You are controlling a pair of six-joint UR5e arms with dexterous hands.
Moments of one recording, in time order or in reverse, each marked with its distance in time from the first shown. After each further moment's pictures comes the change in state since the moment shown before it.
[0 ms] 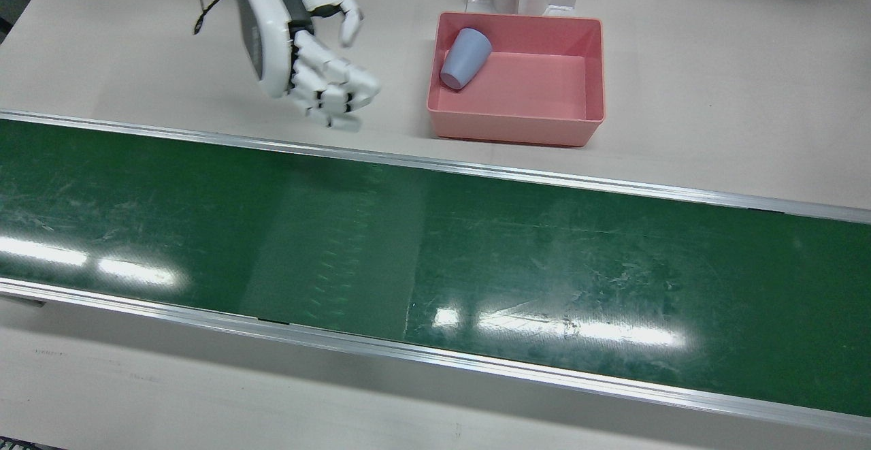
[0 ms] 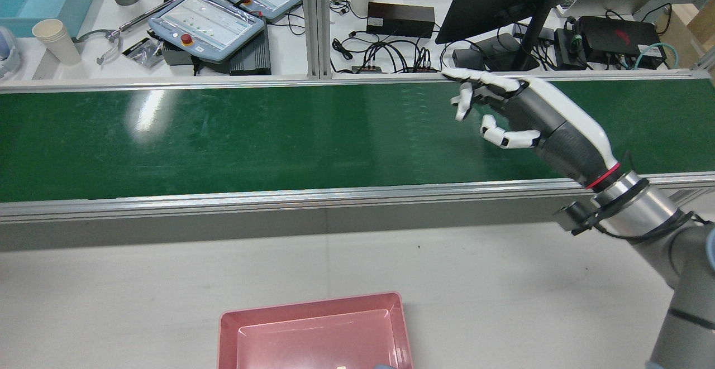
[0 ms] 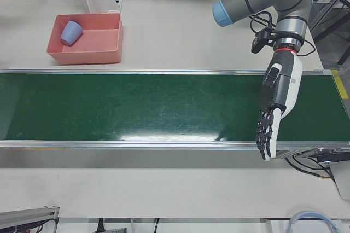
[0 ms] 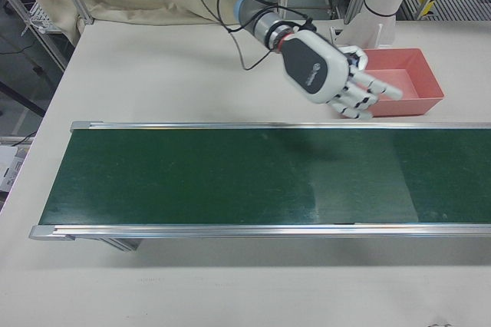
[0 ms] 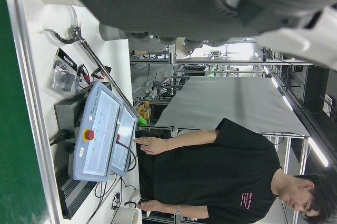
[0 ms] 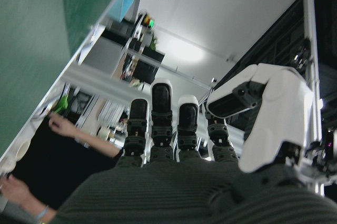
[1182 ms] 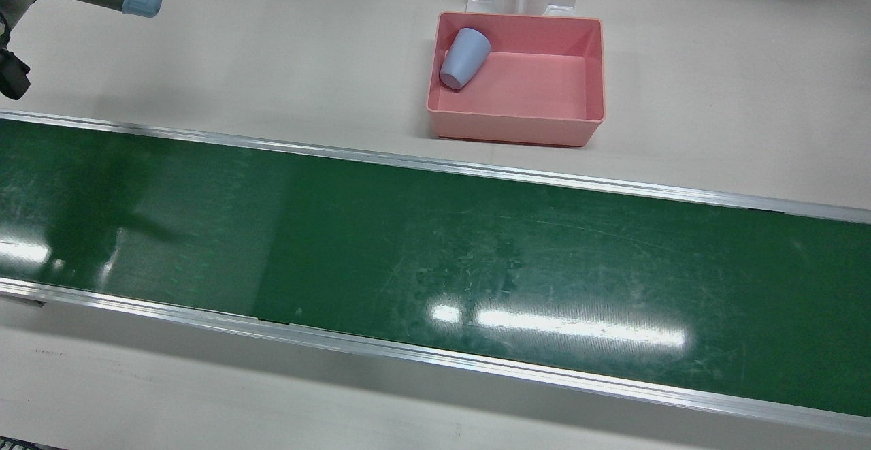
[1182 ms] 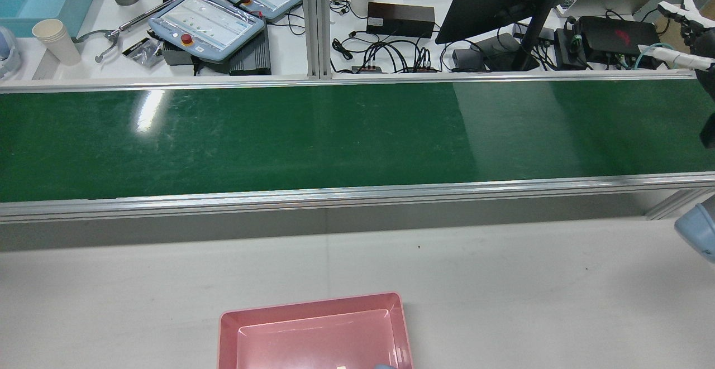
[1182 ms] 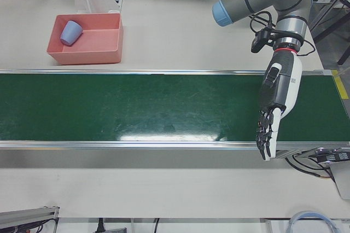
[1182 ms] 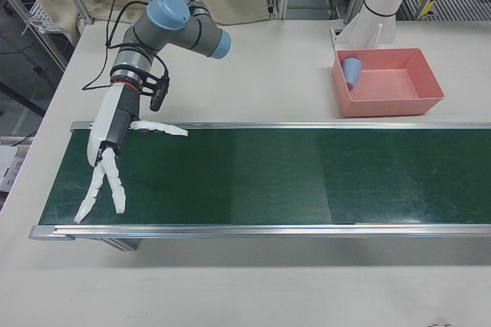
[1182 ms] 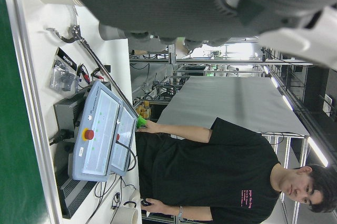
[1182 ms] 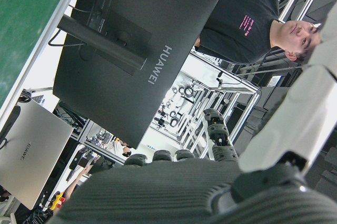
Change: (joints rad) left arm 0.000 0.000 -0.002 0.002 0.000 0.000; right arm 0.564 -0.020 -0.527 0.024 -0.115 0.241
